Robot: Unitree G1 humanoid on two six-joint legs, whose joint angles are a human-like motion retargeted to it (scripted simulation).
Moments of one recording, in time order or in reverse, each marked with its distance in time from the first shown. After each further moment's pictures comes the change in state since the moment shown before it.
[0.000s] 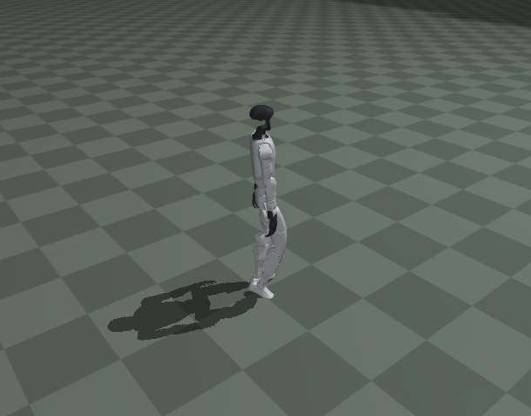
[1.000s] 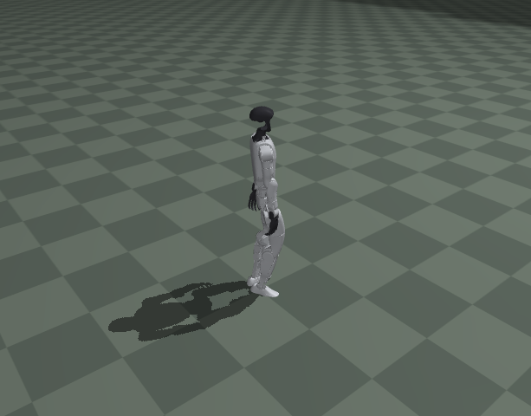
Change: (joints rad) left arm 0.019 0.054 -0.127 0.000 0.173 0.125 -0.194; right arm 0.010 0.037 0.002 -0.028 0.136 -0.030 0.118; waist 0.016 -0.064 0.010; left_leg -0.004 0.018 0.036 0.167 -0.016 -0.061; right_leg 0.128 0.055 -0.012 -0.264 -0.122 -0.014
